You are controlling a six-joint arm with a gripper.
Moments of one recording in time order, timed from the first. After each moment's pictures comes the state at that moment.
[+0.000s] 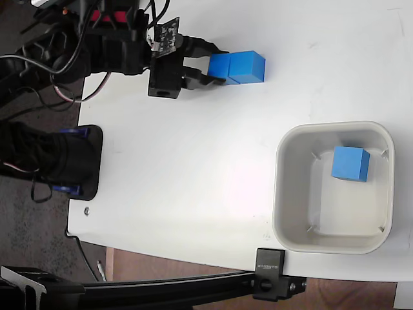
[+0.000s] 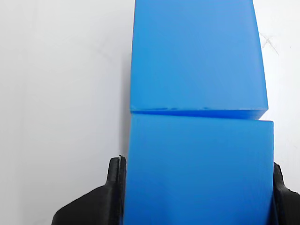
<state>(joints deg) -35.9 91.8 125.4 24.3 27.6 36.7</state>
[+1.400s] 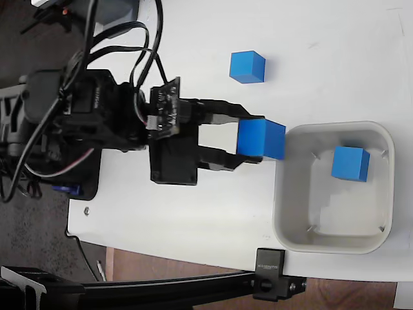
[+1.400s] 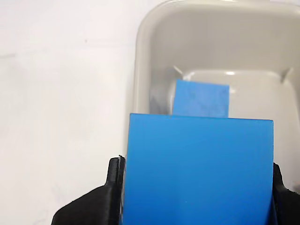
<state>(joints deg) 3.4 86.9 92.3 38.1 -1.7 5.4</state>
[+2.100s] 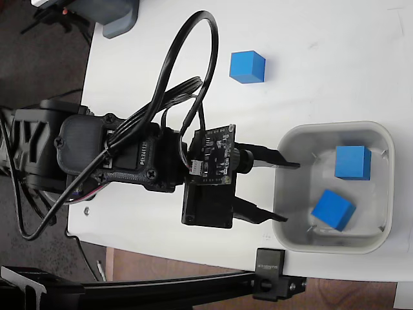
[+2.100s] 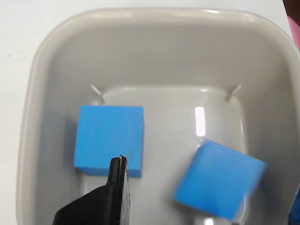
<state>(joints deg) 8.6 72.2 73.3 47.2 -1.8 -0.4</state>
